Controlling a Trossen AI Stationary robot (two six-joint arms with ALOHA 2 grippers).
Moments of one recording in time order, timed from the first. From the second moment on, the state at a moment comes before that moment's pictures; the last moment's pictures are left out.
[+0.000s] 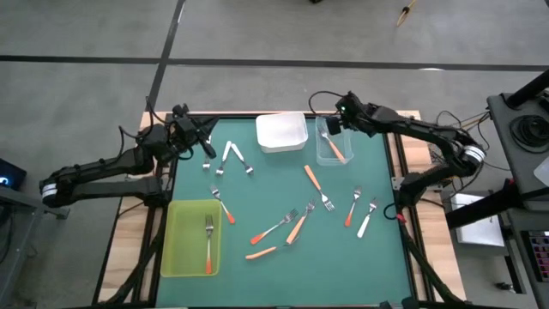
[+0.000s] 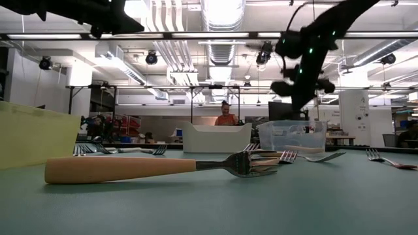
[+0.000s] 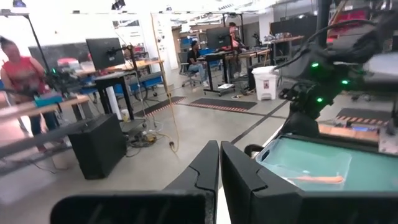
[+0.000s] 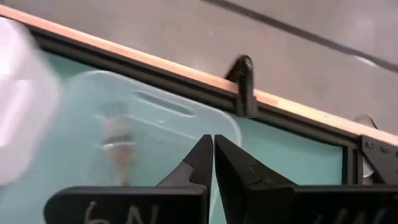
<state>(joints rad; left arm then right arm) 0.35 0.70 0.56 0.20 -0.36 0.13 -0.70 1.39 0.97 -0.53 0.41 0.38</state>
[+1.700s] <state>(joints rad) 0.51 1.71 1.11 -0.76 -0.07 0.59 -0.39 0.99 0.64 -0.07 0.07 -0.13</state>
